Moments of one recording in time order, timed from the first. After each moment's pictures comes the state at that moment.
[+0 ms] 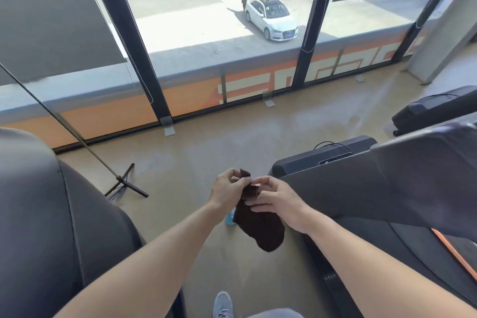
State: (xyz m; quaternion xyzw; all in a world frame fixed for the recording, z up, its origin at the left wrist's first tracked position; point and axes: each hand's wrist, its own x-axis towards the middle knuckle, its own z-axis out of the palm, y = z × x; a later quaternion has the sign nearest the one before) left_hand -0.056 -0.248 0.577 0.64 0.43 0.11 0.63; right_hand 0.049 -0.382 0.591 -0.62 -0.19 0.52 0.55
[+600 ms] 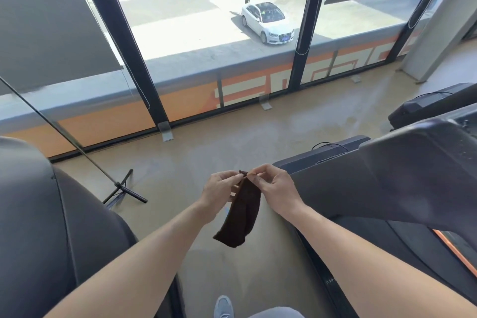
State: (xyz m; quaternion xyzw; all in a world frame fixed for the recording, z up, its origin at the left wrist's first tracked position) left_hand -0.058 -0.249 0.596 0.61 0.35 0.08 0.71; right_hand 0.059 -0.377 0.598 -0.74 -0.29 0.30 0.53
